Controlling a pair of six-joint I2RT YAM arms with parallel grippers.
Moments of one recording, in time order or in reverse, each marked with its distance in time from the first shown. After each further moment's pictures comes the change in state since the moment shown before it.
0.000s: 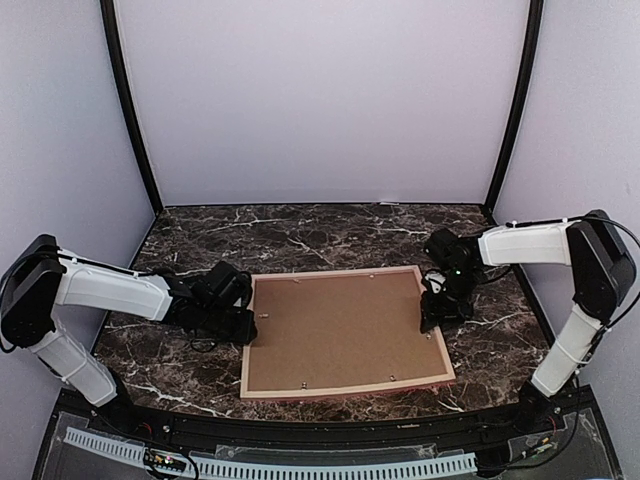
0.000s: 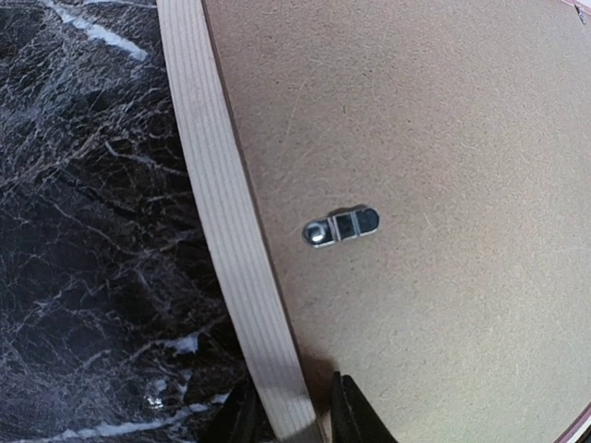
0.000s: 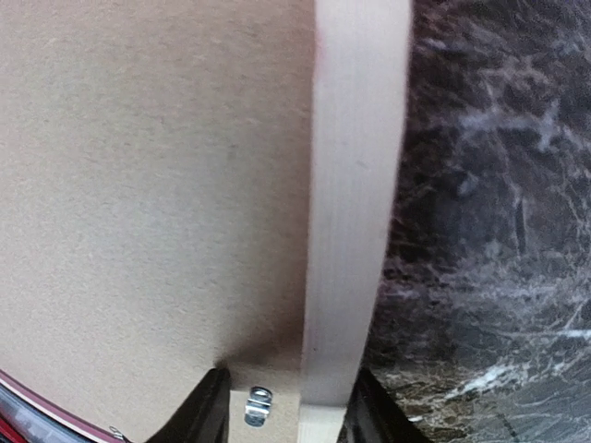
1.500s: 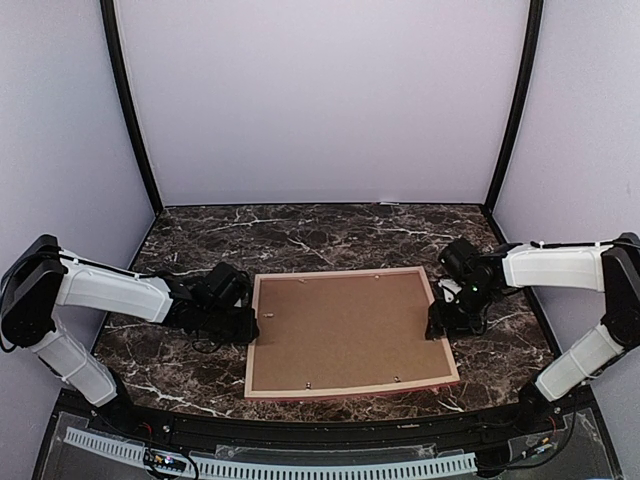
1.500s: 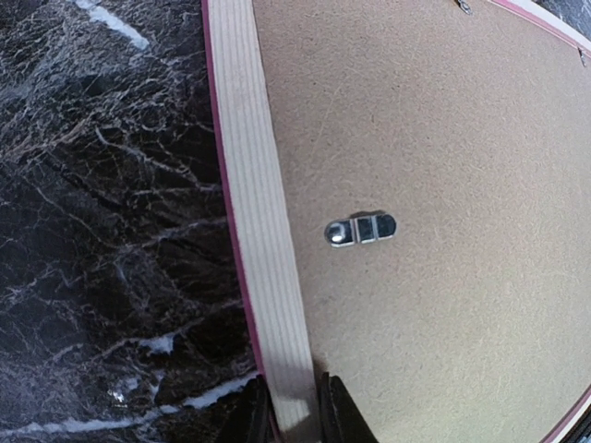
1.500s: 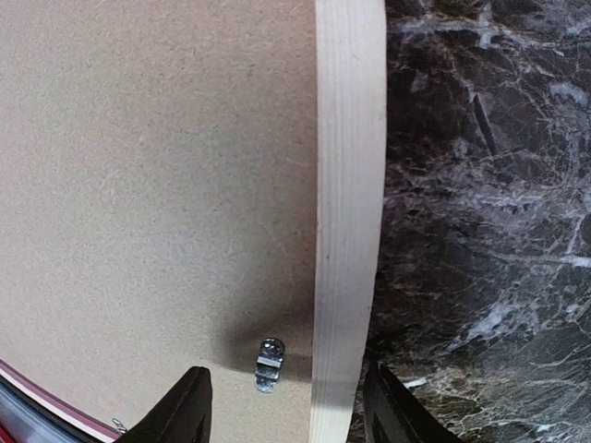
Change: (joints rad) left arm -0.003 0.003 -0.015 0.055 0.015 -0.112; right arm 0.016 -0.219 -0.206 0.123 0.018 0.077
